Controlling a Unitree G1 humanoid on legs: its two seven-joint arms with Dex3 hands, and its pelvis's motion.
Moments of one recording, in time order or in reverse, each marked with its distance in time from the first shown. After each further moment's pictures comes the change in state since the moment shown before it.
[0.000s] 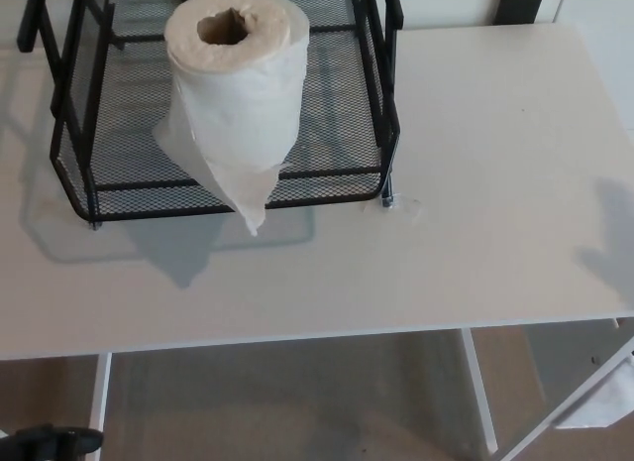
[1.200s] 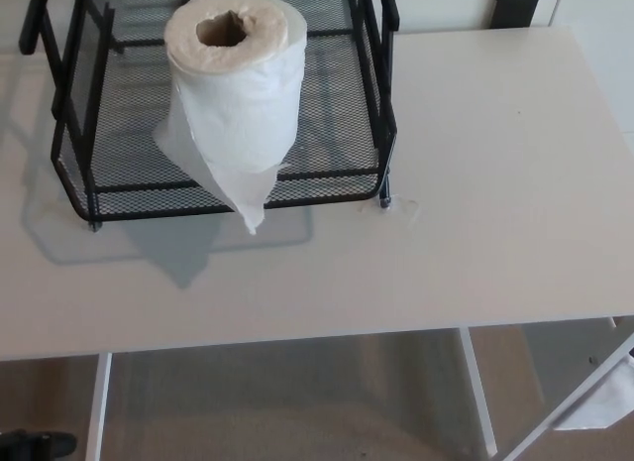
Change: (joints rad) left_arm -0.042 0.007 0.045 0.161 -0.001 -0.089 0.007; right_arm 0.470 0.196 -0.045 0.428 0.295 0.141 -0.249
